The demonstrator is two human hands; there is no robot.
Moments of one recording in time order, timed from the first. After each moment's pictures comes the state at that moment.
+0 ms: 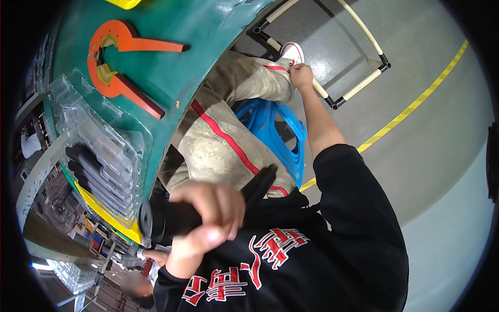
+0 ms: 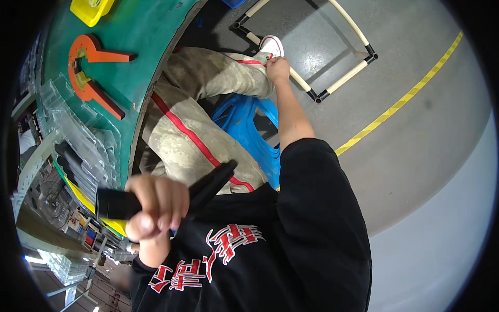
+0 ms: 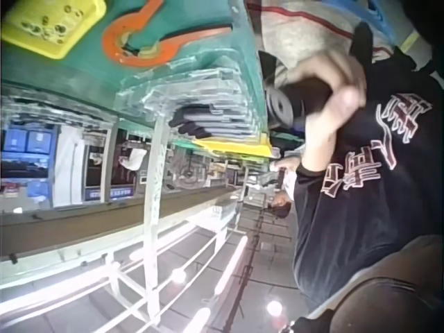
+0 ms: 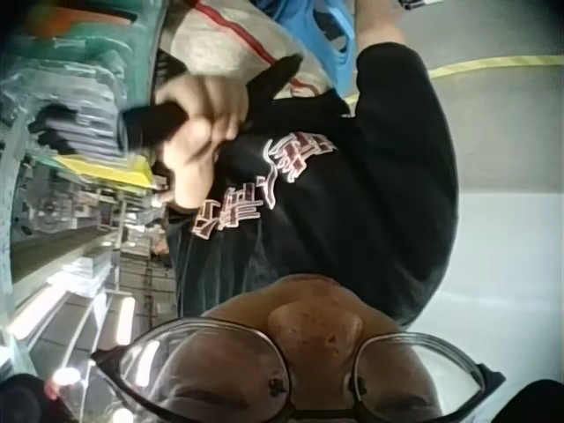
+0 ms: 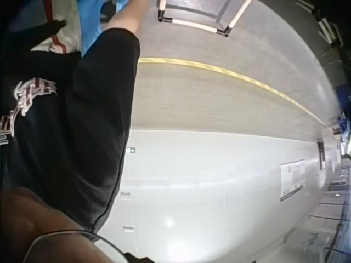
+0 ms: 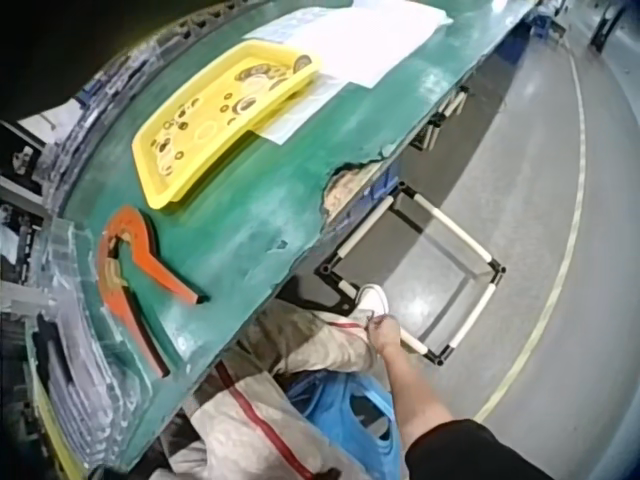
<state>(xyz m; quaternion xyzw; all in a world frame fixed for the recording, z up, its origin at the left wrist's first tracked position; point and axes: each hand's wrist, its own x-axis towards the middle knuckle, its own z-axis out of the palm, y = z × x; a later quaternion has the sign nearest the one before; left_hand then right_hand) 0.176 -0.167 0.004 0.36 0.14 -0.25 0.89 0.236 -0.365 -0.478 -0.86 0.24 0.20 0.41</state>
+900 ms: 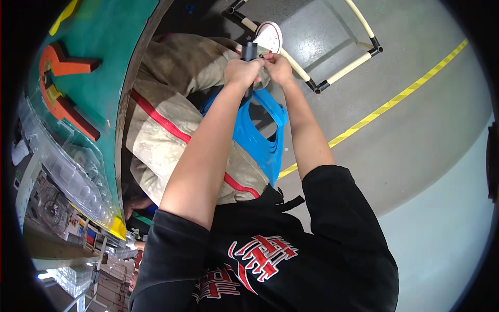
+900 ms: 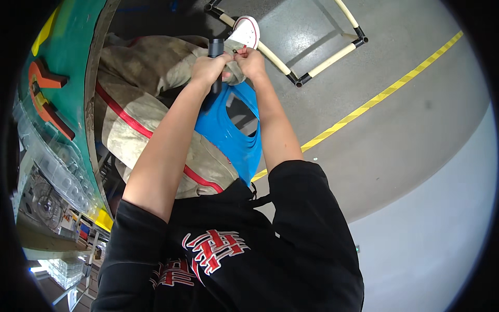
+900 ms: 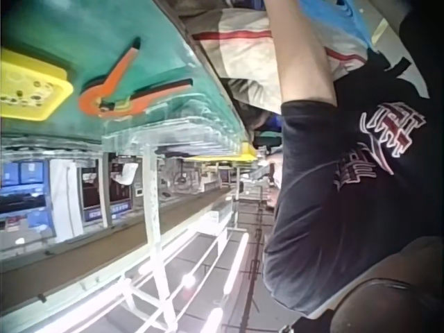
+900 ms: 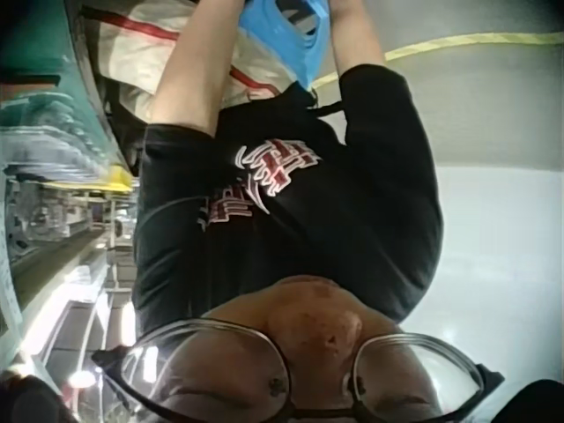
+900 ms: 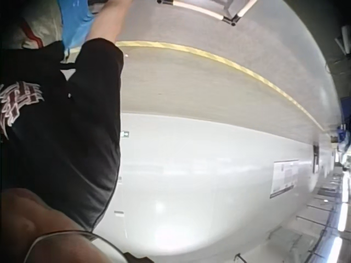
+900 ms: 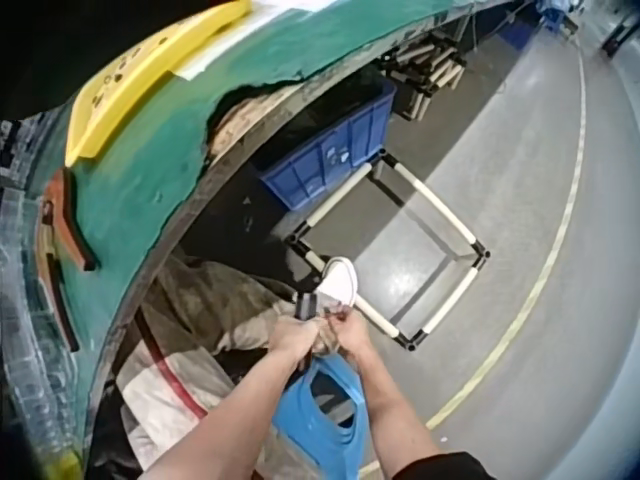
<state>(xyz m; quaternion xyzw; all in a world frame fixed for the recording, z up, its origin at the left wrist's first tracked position) 0.255 -0.254 -0.292 0.72 0.41 -0.38 0.41 0.214 -0.370 -0.445 -0.72 0.23 0.28 0.59</state>
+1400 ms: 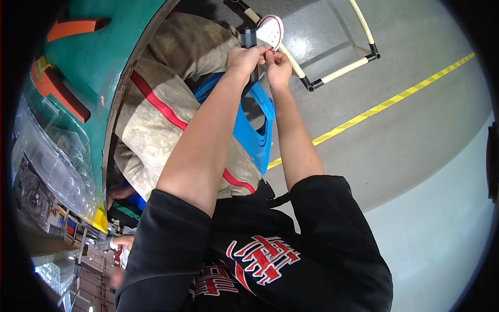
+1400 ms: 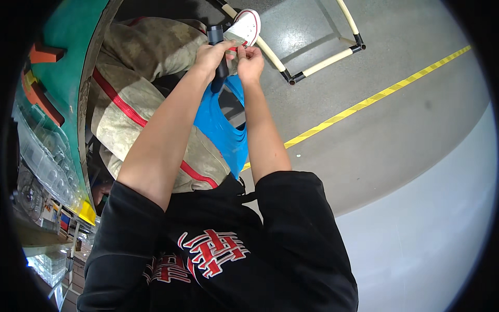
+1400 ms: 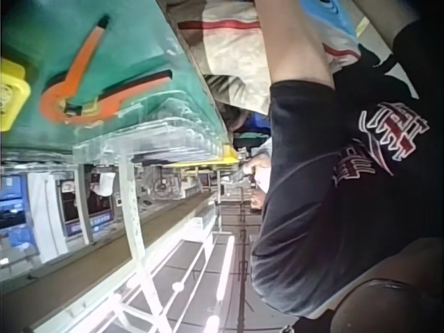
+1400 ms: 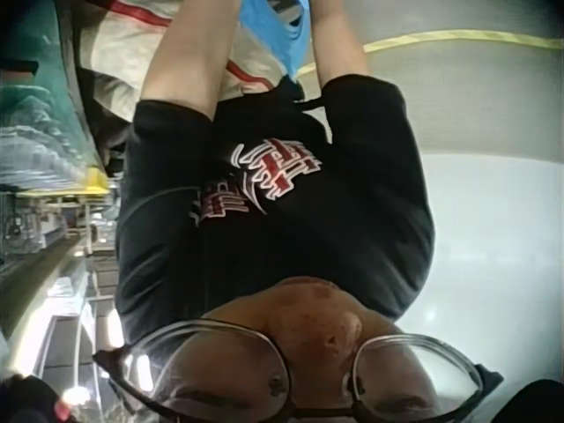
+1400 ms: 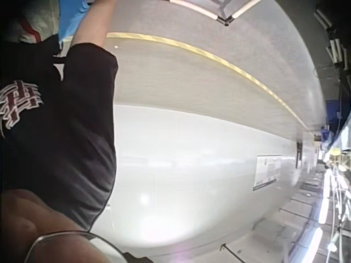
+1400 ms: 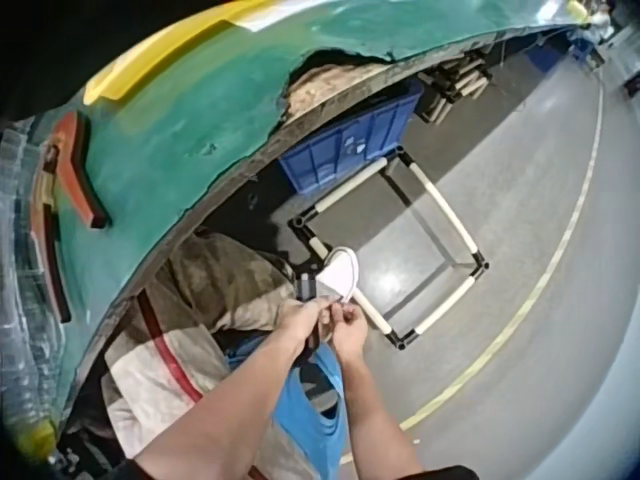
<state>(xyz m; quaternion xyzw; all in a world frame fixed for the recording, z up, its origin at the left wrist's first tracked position) 0.247 -0.255 -0.320 0.63 0.44 -0.30 0.56 0.190 -0.352 -0.416 -0.63 0.39 0.12 0.67</state>
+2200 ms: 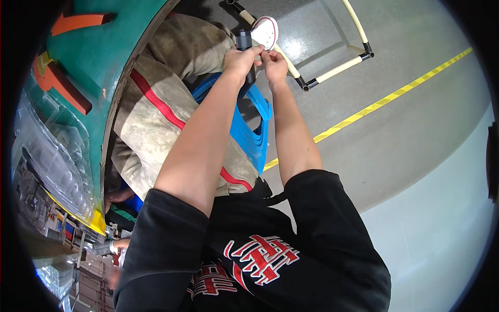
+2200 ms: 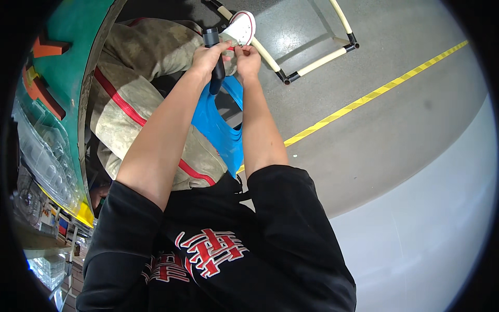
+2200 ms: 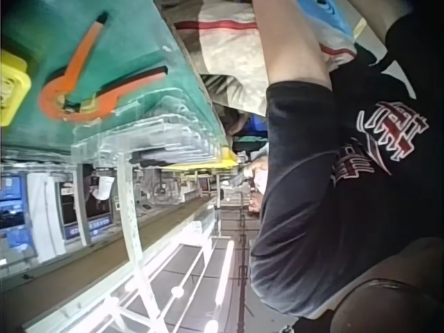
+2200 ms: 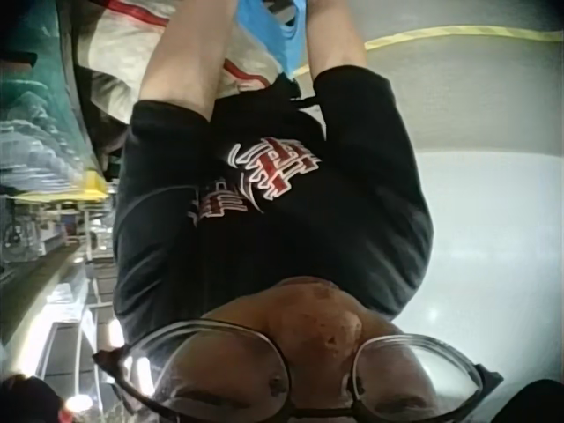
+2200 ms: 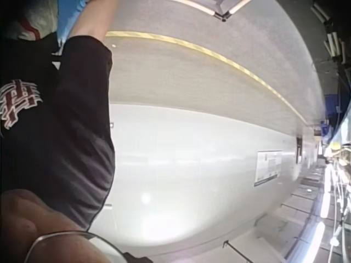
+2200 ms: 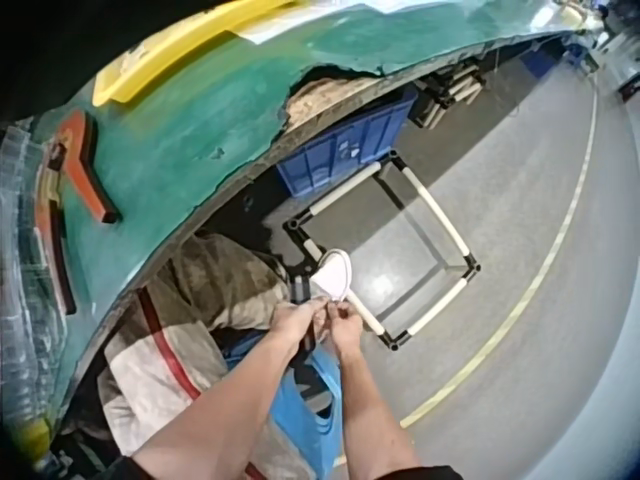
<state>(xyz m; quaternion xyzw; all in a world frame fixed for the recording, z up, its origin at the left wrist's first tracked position) 0.243 -0.253 -0.316 0.61 0.45 -0.29 0.58 0.201 -0.358 -0.419 -0.70 0.38 0.15 0.58</state>
